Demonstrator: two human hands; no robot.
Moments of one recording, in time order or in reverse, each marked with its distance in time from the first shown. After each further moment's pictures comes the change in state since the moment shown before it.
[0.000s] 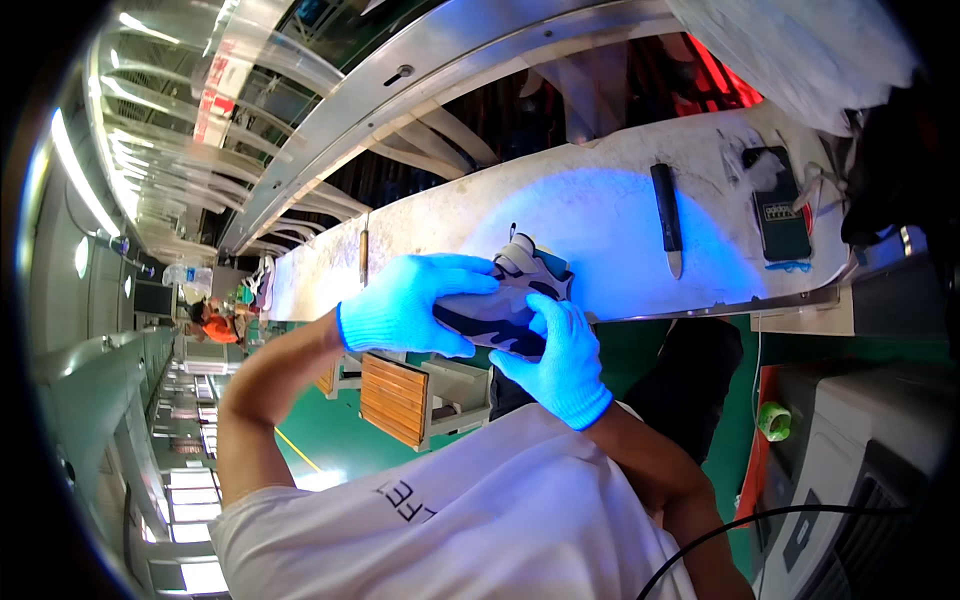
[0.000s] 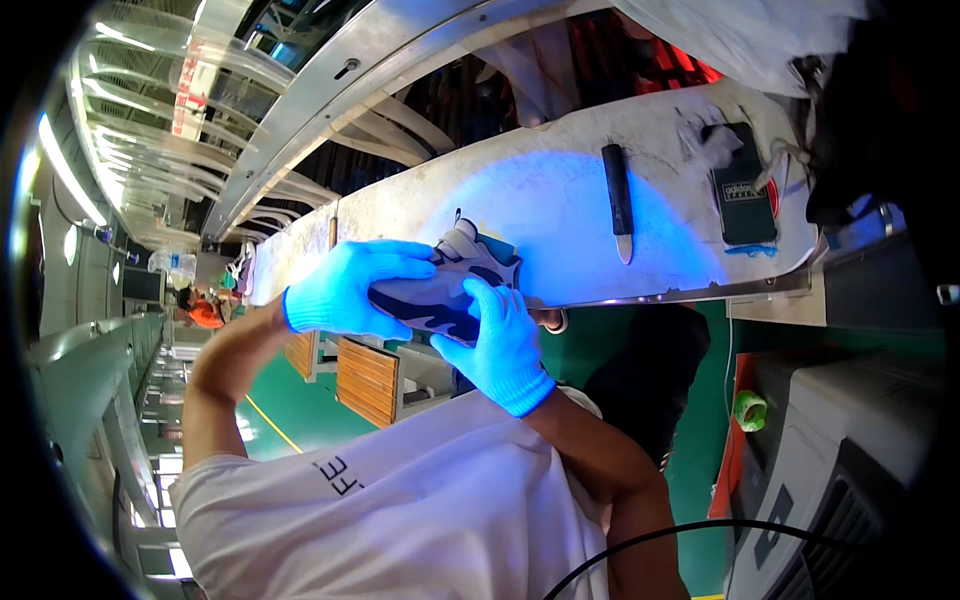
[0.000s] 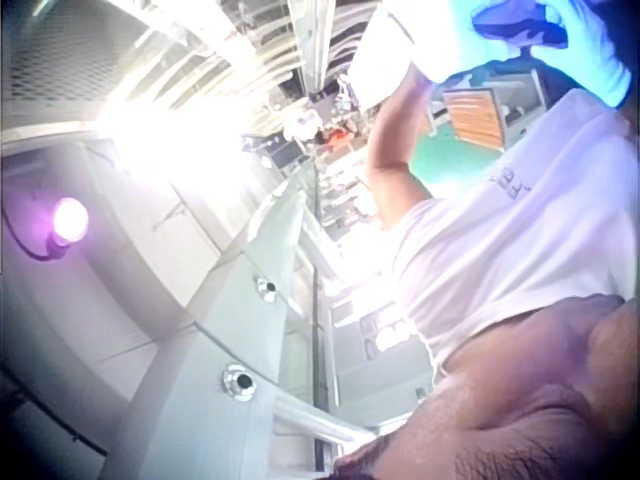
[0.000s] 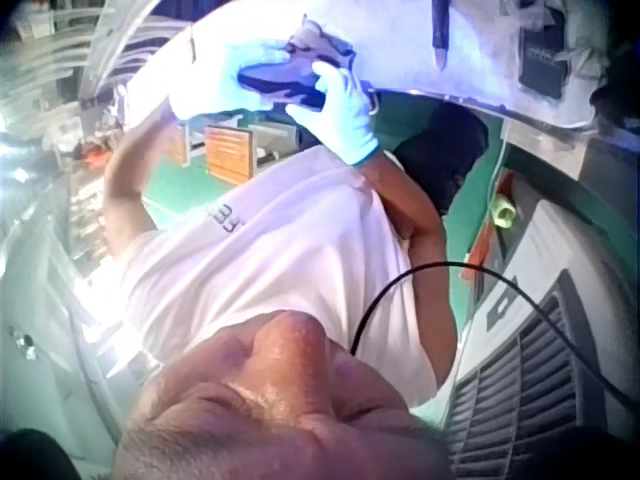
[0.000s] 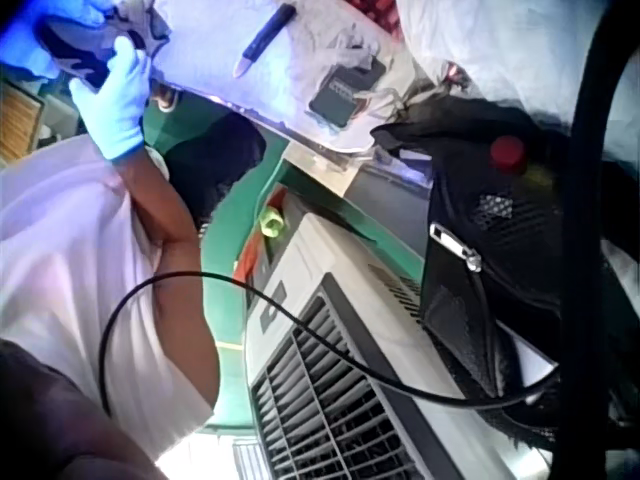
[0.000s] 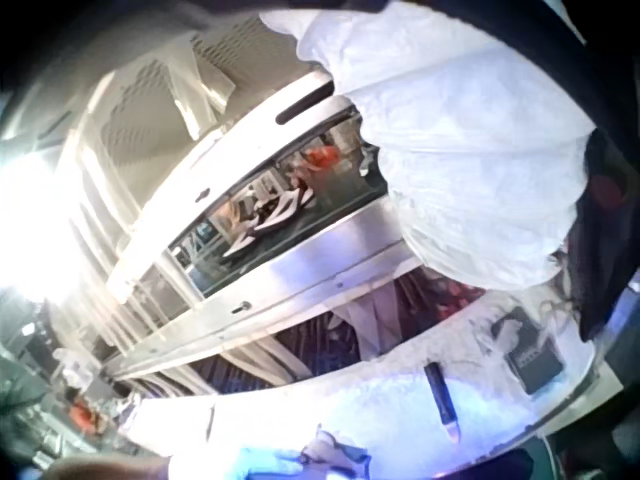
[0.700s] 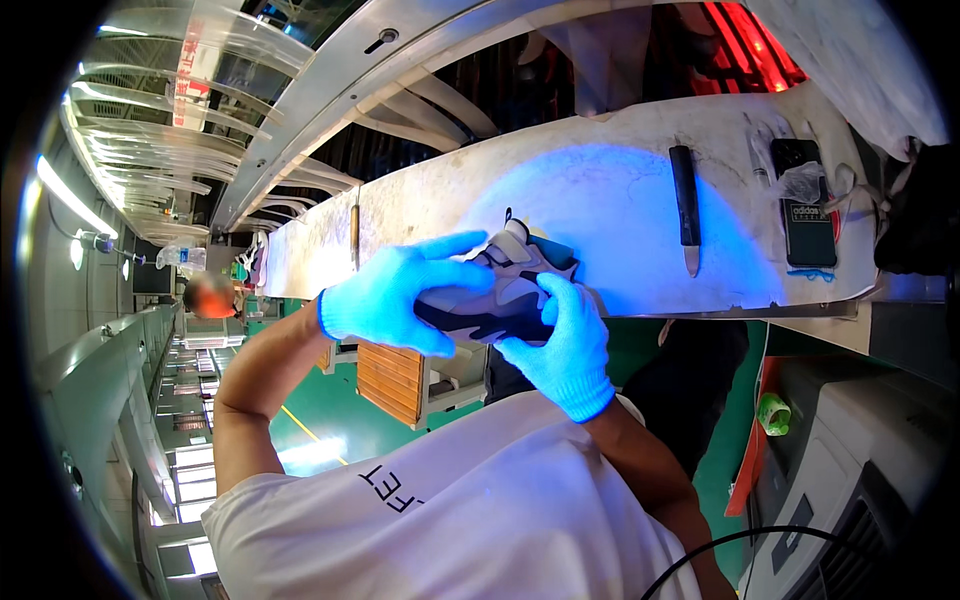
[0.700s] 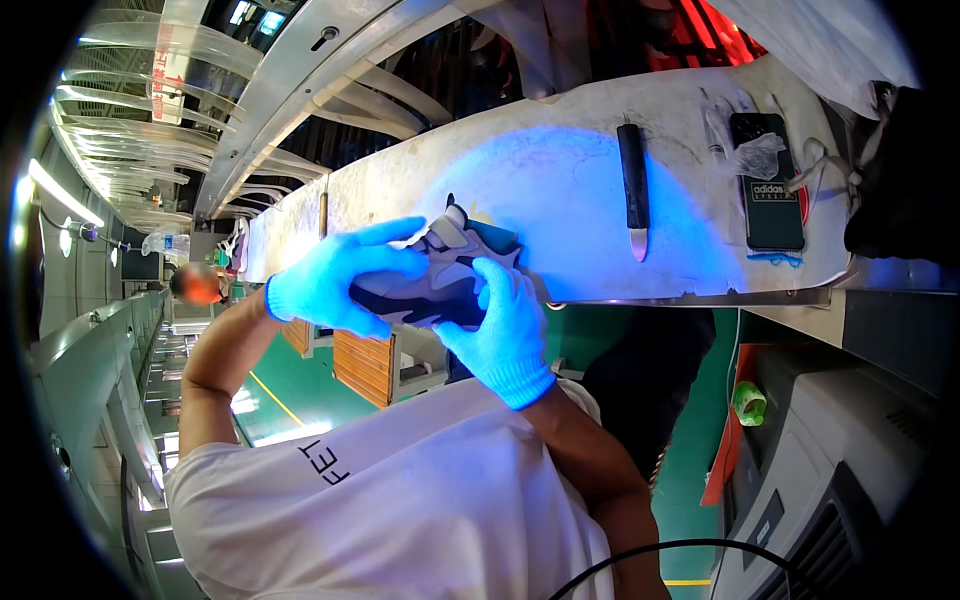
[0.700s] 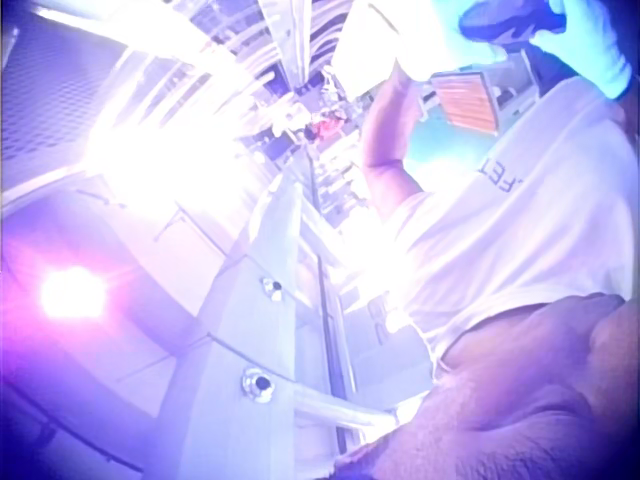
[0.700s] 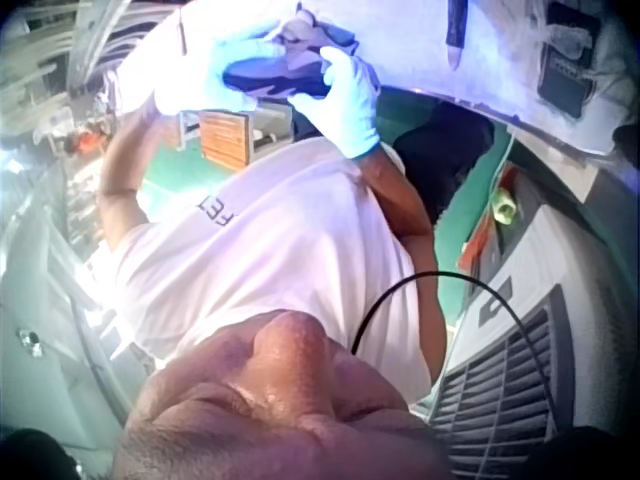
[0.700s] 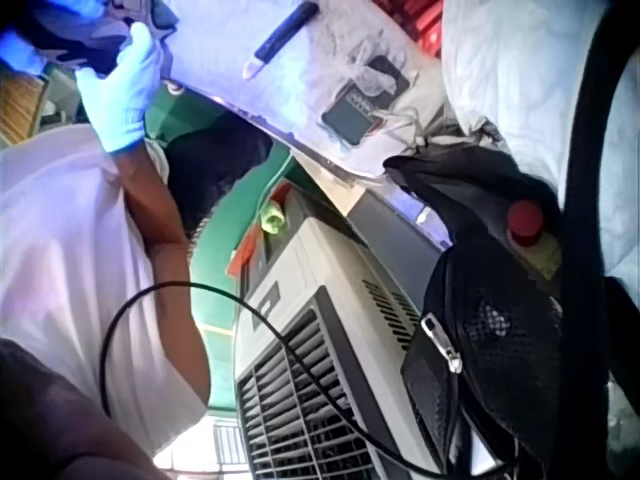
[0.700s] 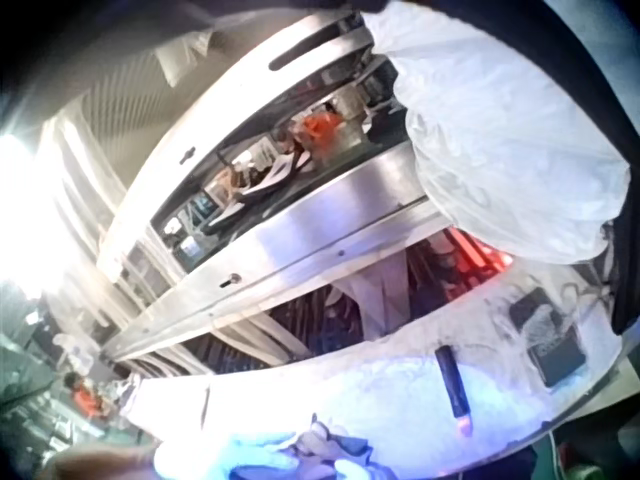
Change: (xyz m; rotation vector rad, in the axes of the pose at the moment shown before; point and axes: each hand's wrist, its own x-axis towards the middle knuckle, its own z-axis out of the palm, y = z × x) left_hand 0.005 -0.034 0.000 0.016 -0.027 0.025; right_hand 0.012 0.011 0.005 0.030 -0.015 0.233
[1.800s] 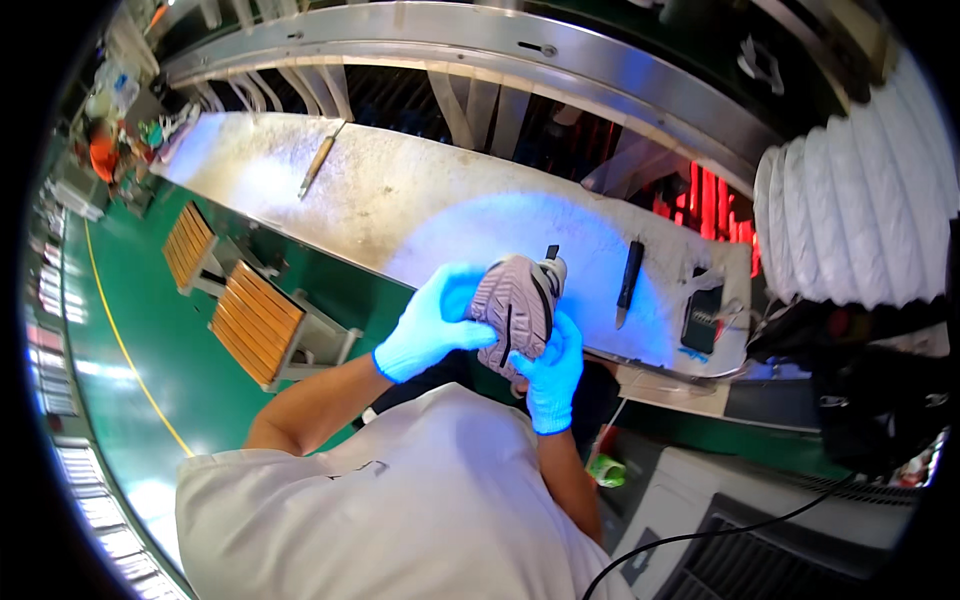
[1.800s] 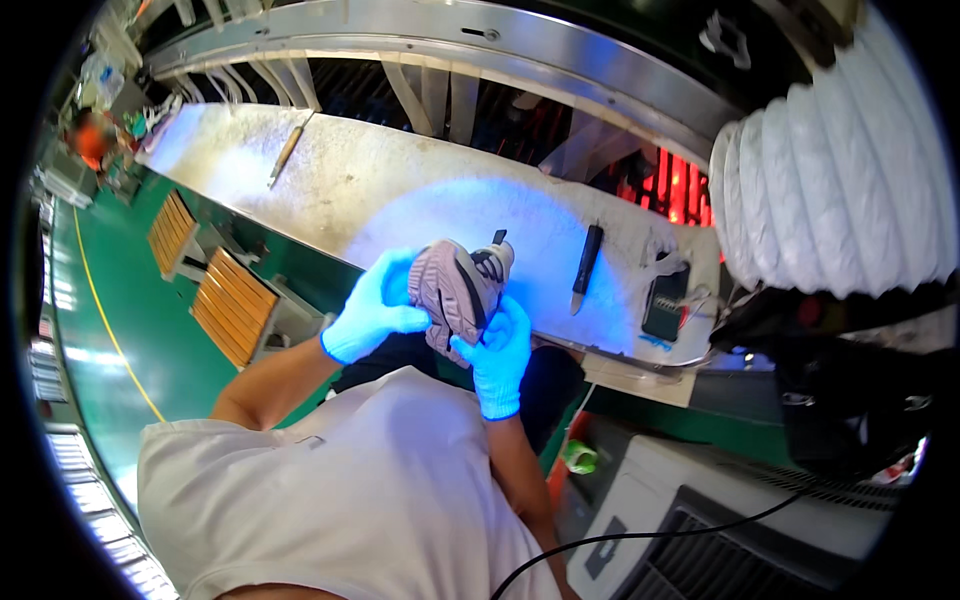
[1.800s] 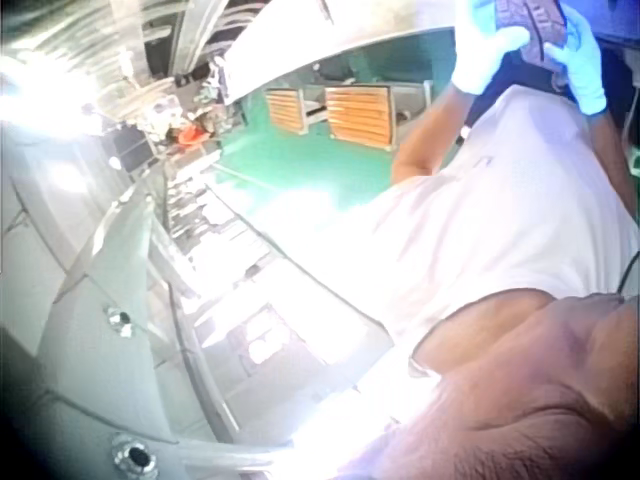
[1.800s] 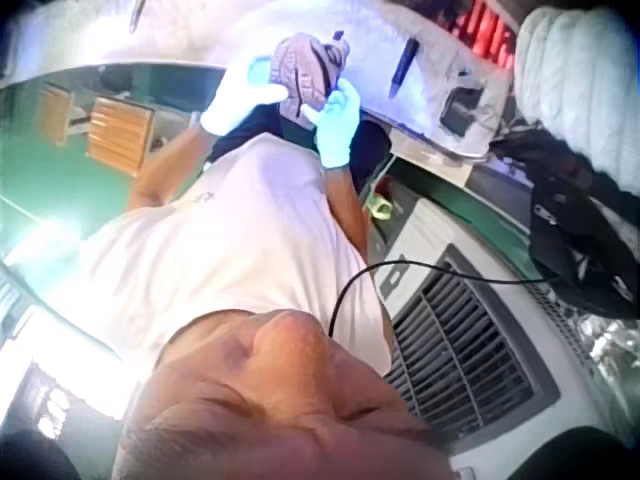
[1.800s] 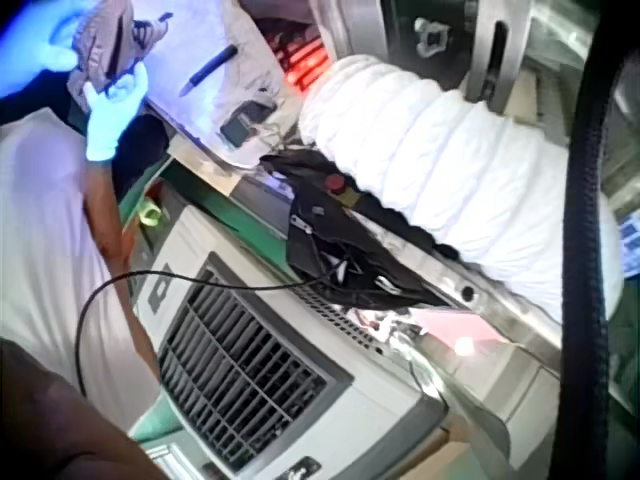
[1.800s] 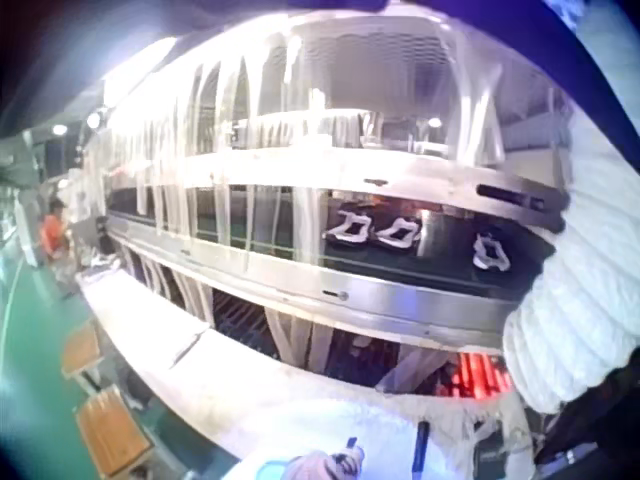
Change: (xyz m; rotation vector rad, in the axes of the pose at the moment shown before) left_hand -0.012 0.031 0.185 -1.471 0.891 -0.020; right_hand -0.036 0.033 -0.034 0.488 -0.047 0.173
